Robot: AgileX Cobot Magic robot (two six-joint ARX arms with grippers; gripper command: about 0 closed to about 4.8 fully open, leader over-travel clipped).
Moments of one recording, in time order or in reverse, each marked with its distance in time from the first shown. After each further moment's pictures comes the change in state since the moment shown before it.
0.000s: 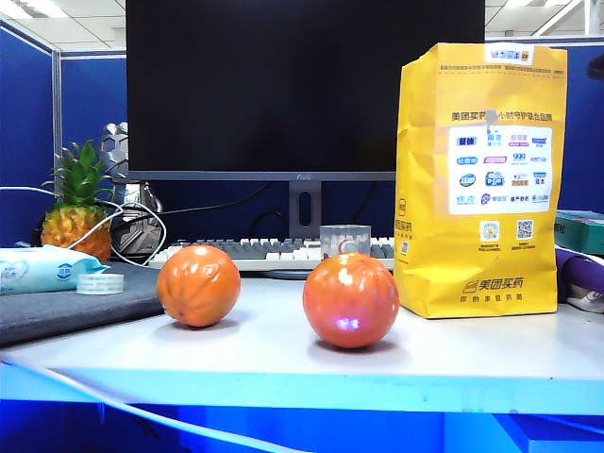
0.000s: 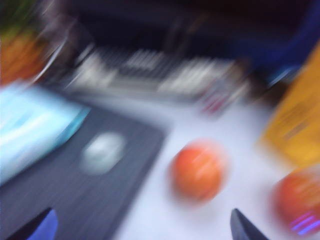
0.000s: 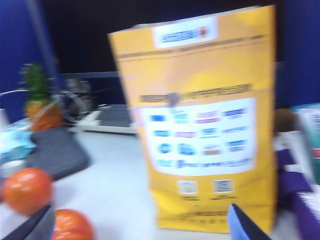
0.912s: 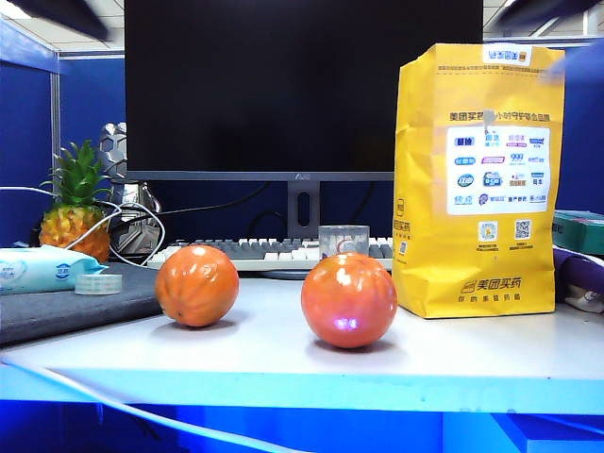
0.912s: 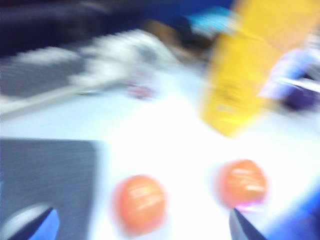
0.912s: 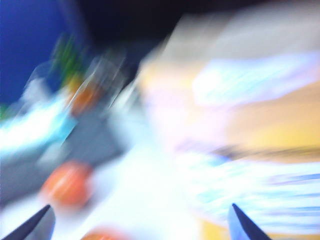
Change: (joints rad) left arm -0.002 0.874 0.664 -0.101 0.359 0.280; right arm 0.003 0.804 0.457 0.076 -0.221 0.008
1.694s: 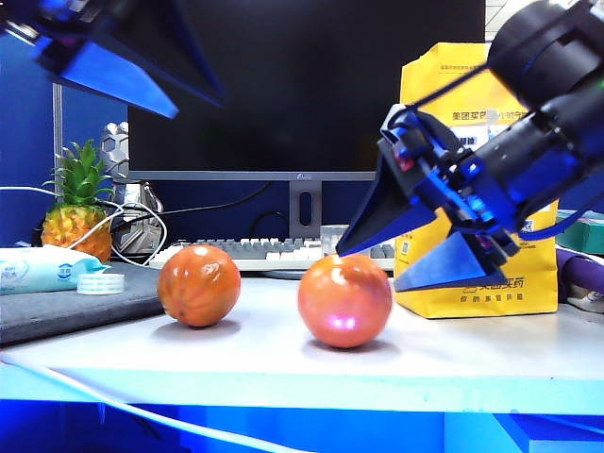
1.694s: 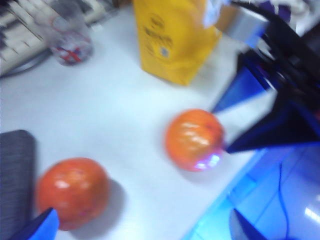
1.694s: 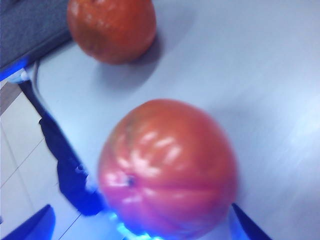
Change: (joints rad) left arm -0.470 0.130 0.030 -0.066 -0.385 0.092; right arm 0.246 0.651 0.143 -0.027 -0.103 -0.018
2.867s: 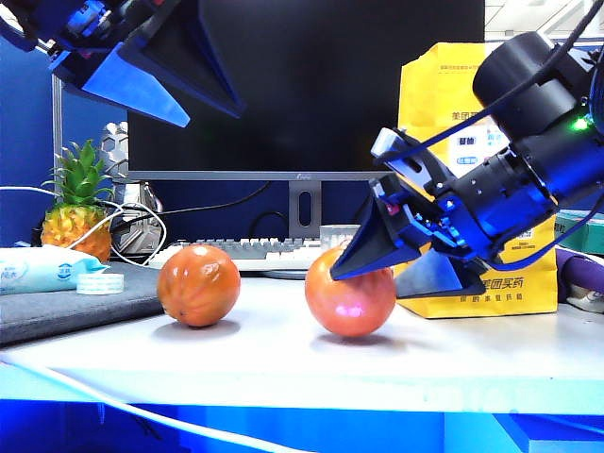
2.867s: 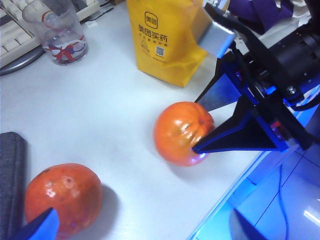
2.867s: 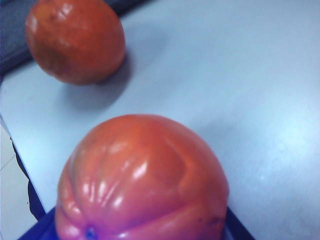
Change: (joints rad) left arm -0.027 0.048 0.000 0.053 -0.024 -0.028; right arm 0.011 0.130 0.003 0.195 0.066 -0.017
